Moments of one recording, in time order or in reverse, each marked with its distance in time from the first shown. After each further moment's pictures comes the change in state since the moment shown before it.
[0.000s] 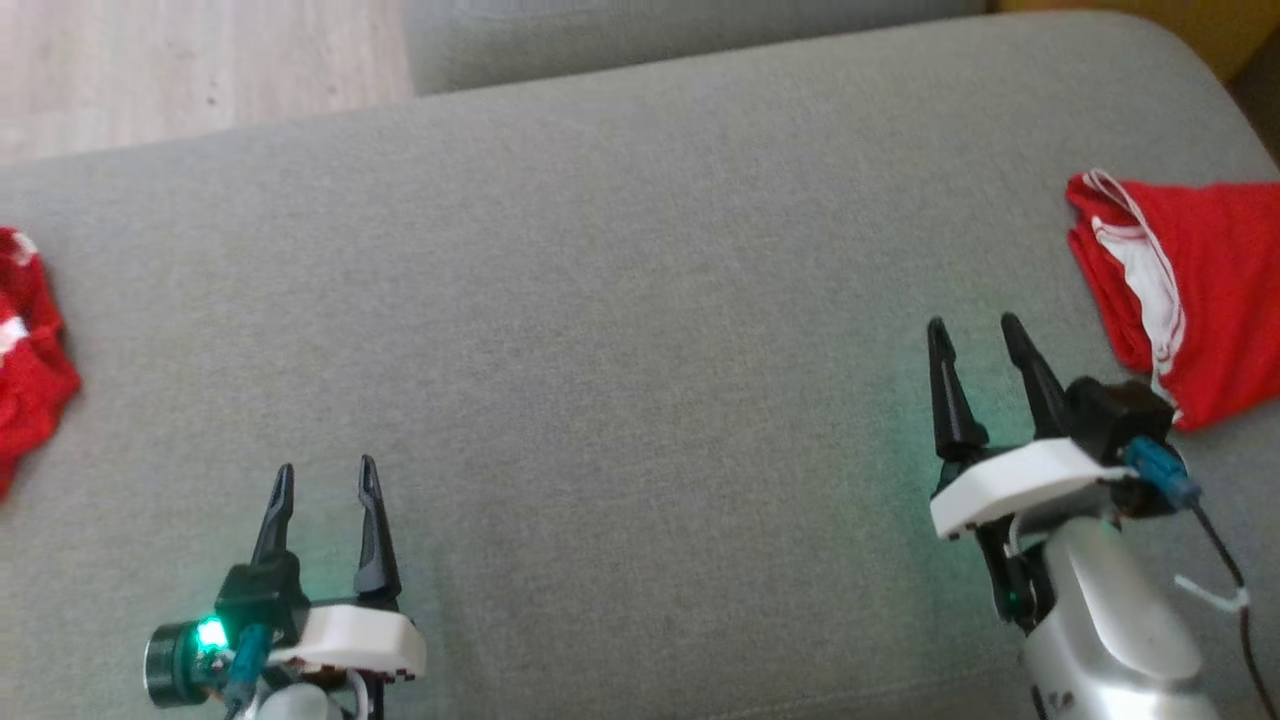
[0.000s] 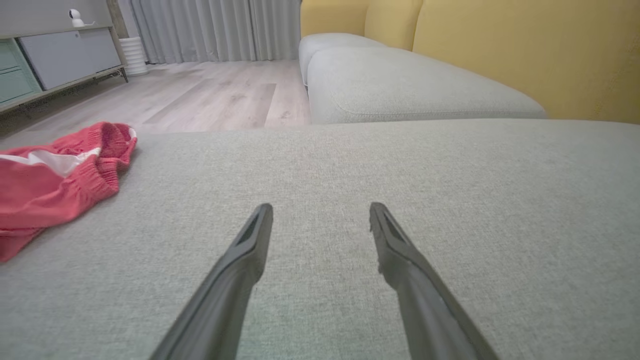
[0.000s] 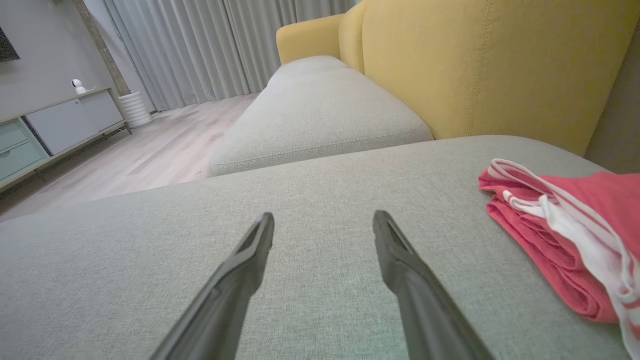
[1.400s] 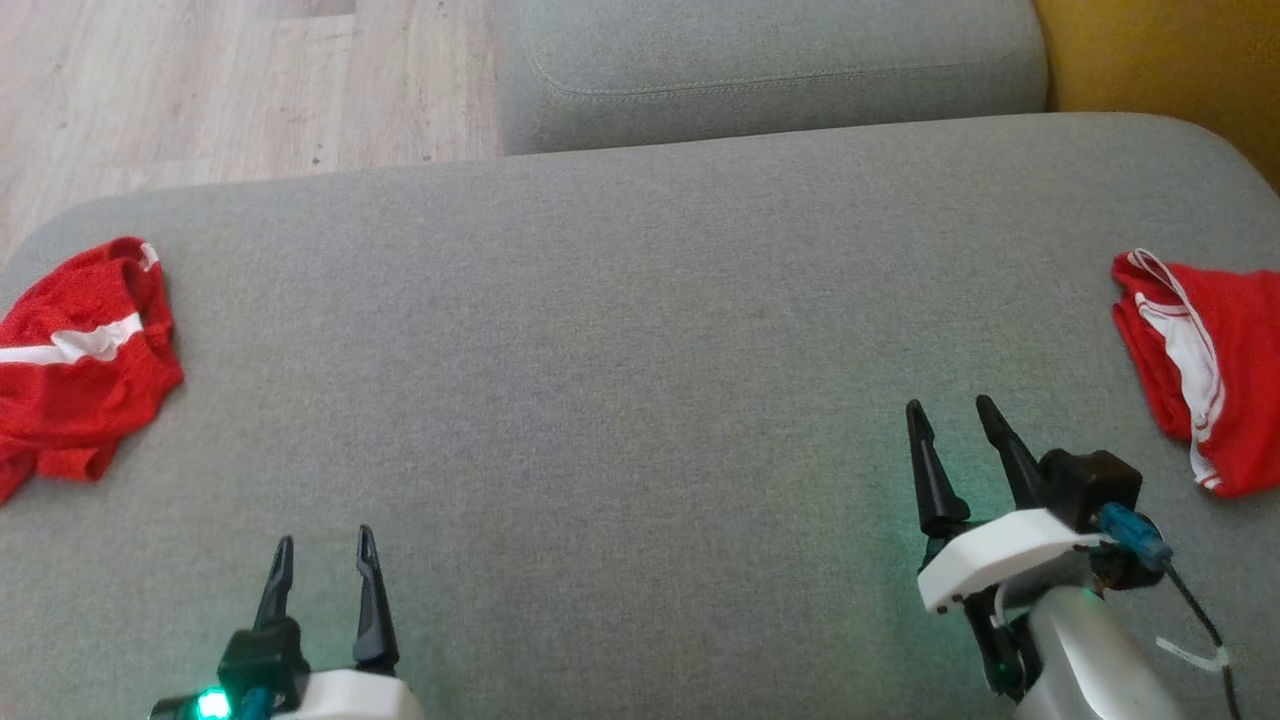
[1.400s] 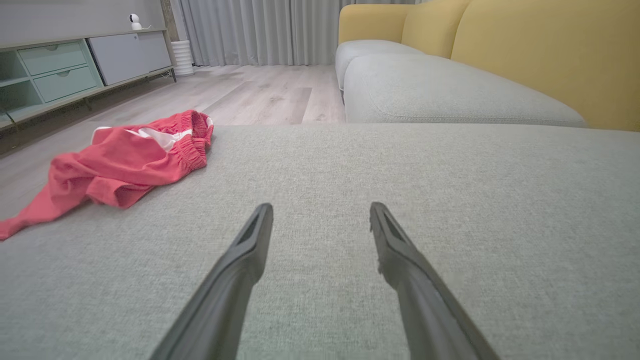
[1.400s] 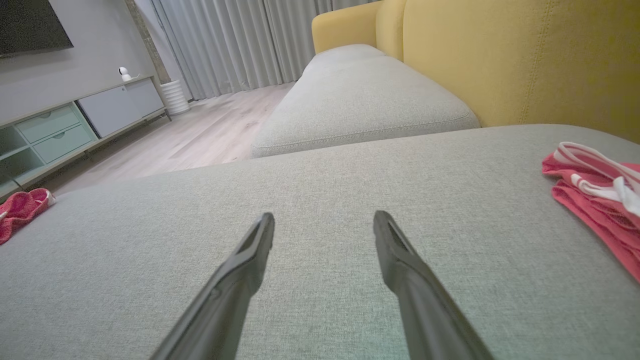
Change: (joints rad) left arm 0.097 0.000 0.001 -0.007 -0.010 0.012 0.000; right arm 0.096 0.003 0.036 0.024 0.011 0.000 0.000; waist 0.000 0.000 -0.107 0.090
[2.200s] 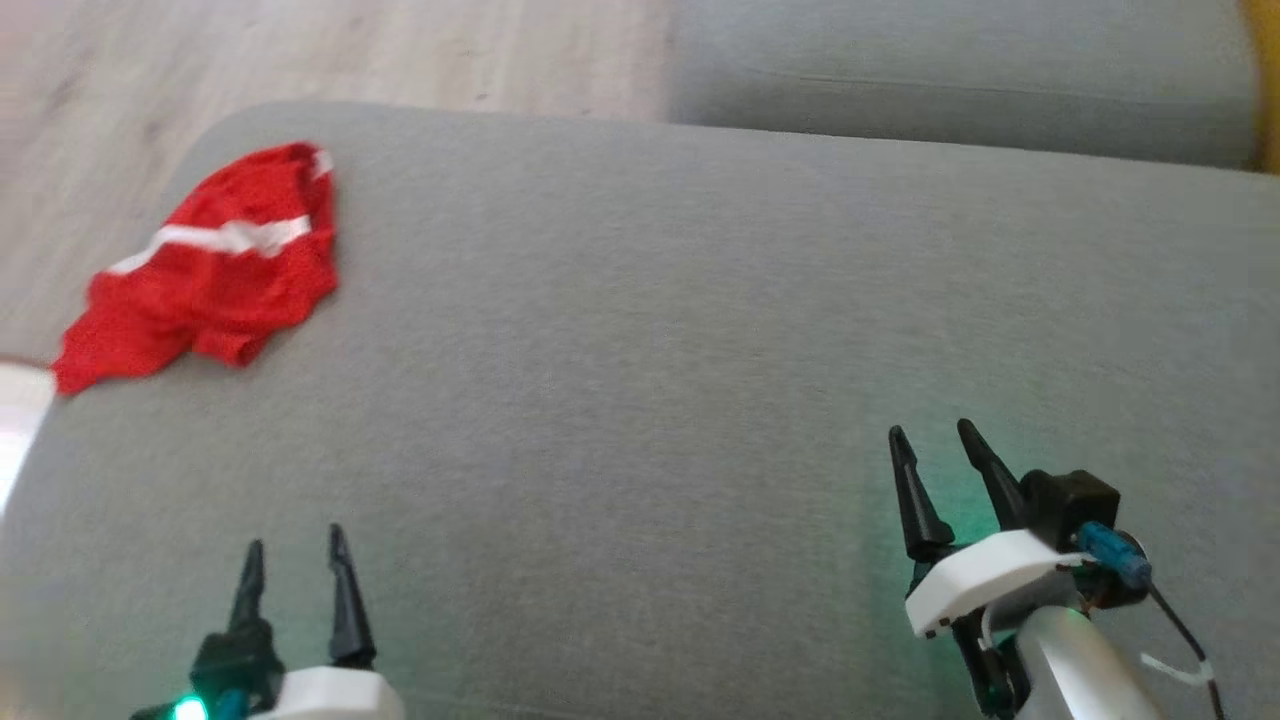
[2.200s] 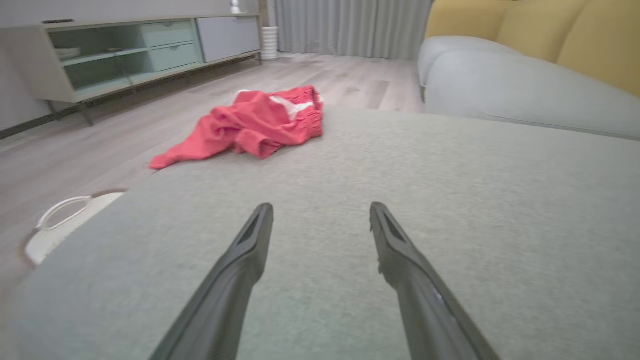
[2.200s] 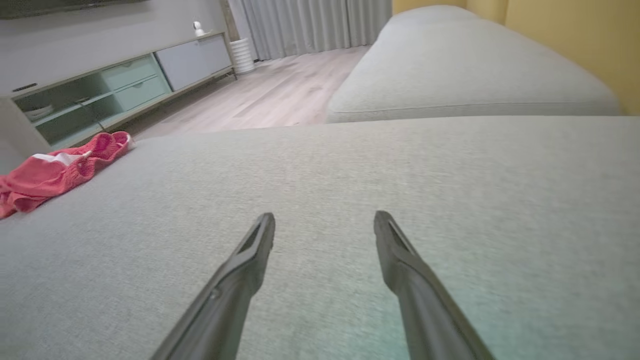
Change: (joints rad) left arm 0.008 0.000 0.022 -0.007 -0.026 0.019 0.000; right arm 0.024 0.000 0.033 0.010 -0.002 0.000 0.000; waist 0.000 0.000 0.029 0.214
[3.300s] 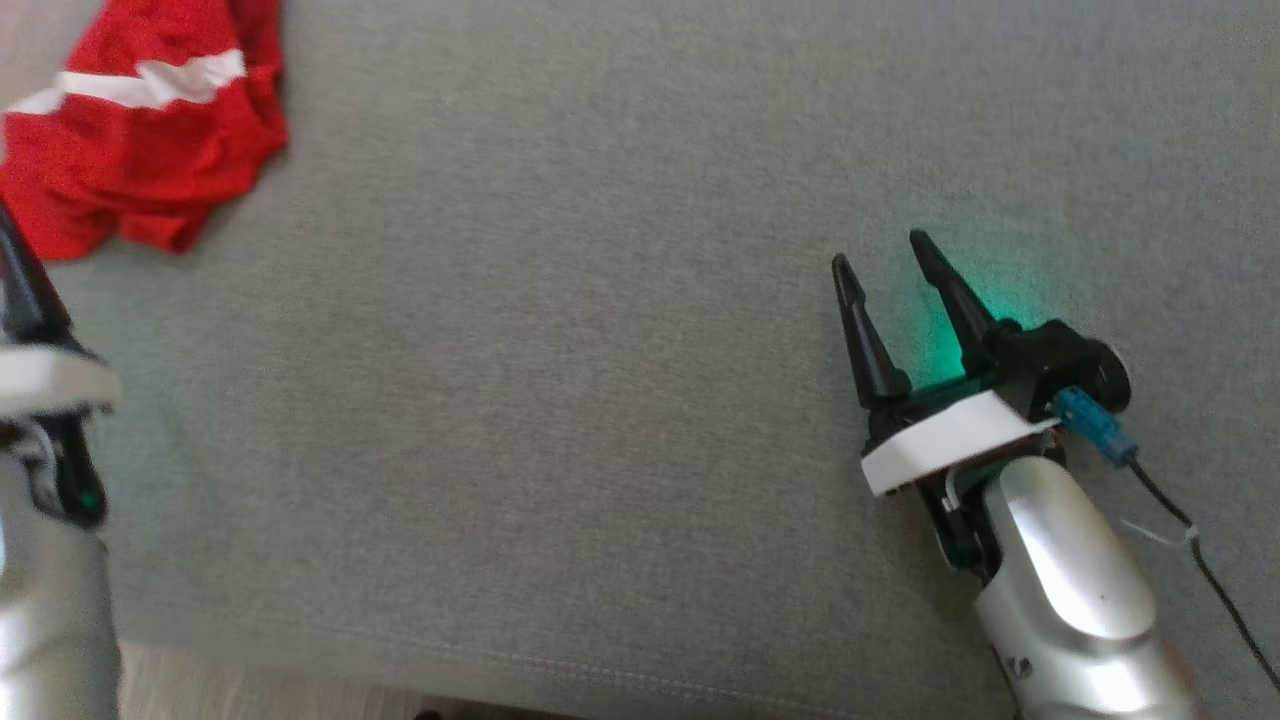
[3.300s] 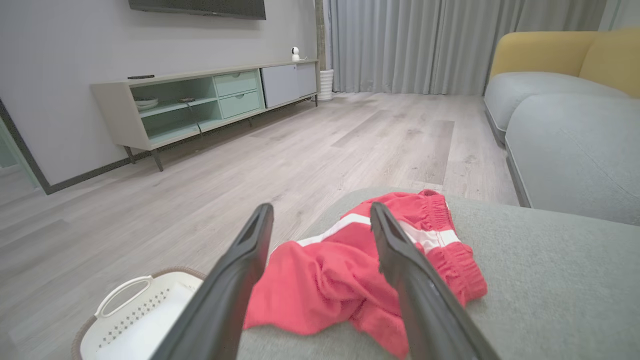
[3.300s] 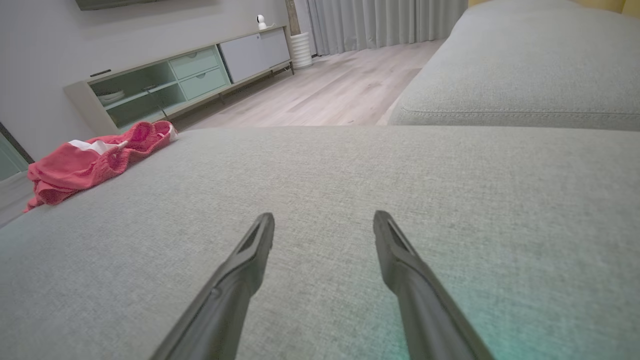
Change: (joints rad) left arm -0.568 0.219 0.296 0.238 -0.061 -0.210 0.000; right arm -0.176 -0.001 0.099 -0.176 -0.072 0.000 0.000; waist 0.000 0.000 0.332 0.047
